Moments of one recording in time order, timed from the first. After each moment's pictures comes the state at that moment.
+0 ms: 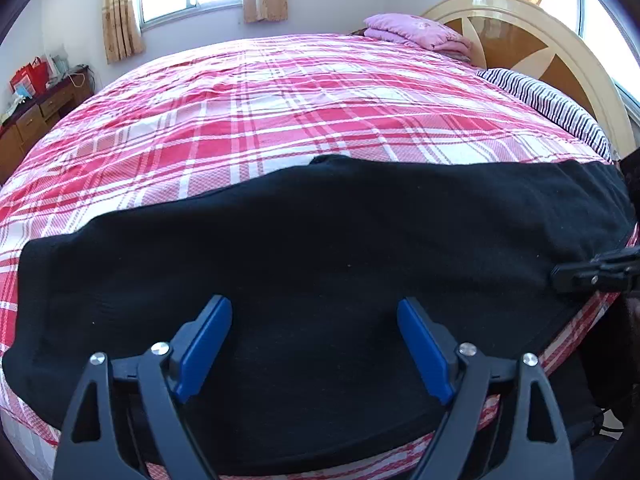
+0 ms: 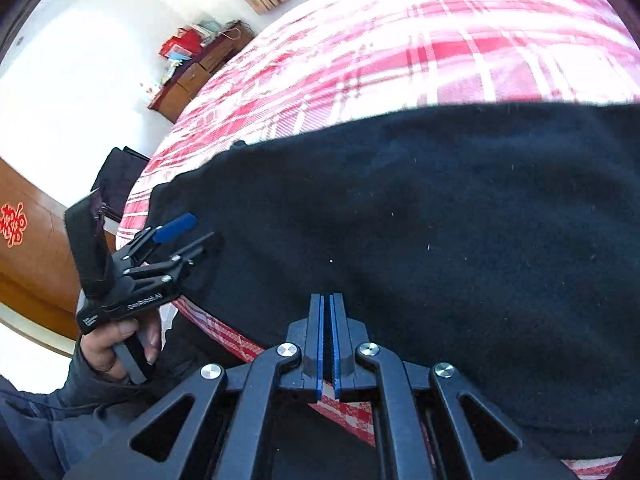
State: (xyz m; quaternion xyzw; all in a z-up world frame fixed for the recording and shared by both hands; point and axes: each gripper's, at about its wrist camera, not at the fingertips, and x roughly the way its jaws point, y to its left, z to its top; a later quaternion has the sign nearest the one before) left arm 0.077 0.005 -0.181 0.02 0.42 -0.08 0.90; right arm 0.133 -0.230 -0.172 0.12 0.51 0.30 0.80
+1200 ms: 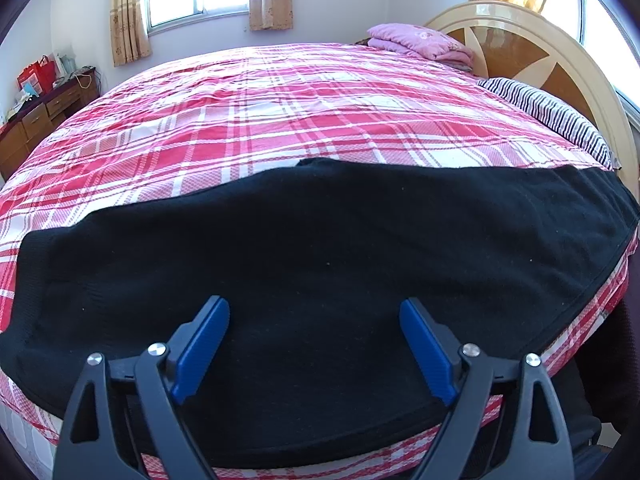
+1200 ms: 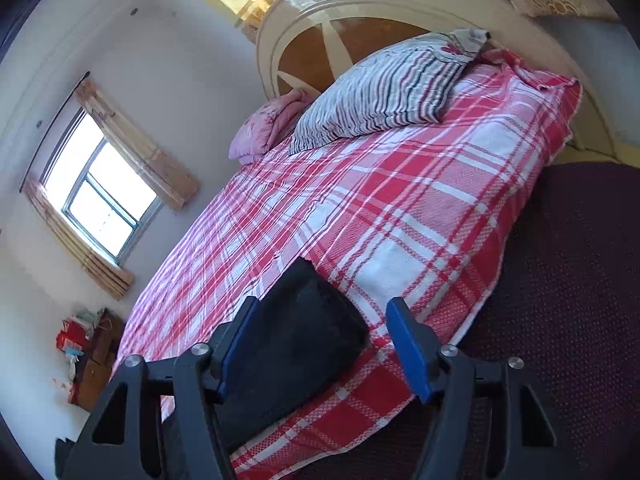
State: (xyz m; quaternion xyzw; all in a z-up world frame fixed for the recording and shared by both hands) left arm 0.072 -0.005 -0.183 0.00 0.41 -0.07 0.91; right arm 0.025 -0.610 -0.093 0.35 0.25 -0.10 0.90
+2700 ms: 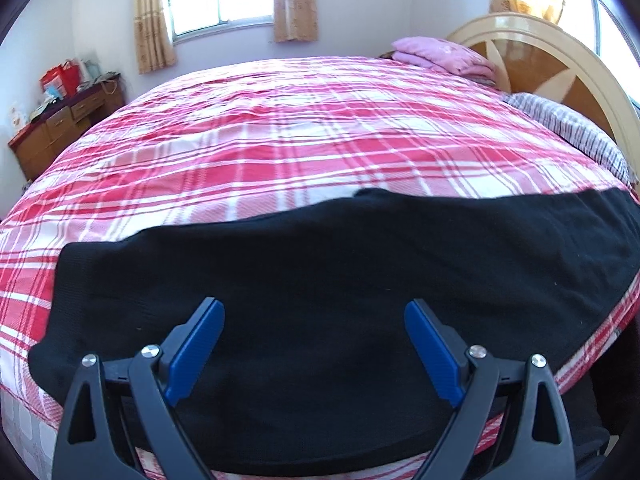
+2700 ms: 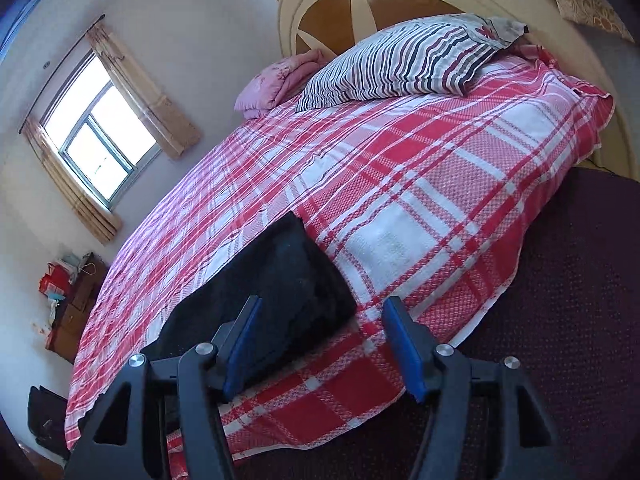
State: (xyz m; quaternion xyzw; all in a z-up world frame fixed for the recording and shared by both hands) left arm 0.076 0.021 -0.170 0.00 0.39 -0.03 0.92; right arm 0.040 -0.609 -0.123 0.30 0.31 -0.08 0.90
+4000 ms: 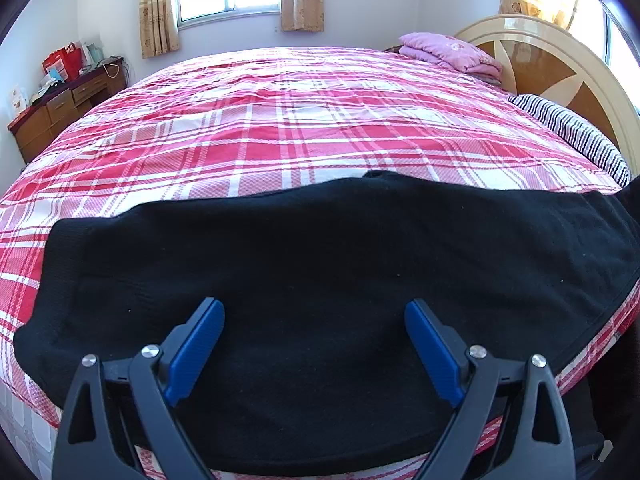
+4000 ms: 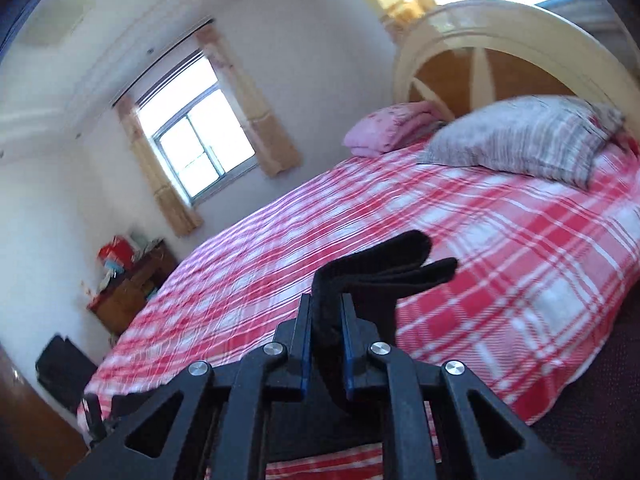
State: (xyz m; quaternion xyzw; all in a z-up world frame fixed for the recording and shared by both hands) left arm 0.078 0.026 -0.182 -0.01 0.40 -0.03 0.91; right arm 0.046 -0.489 -0.032 0.22 0.21 0.07 0.95
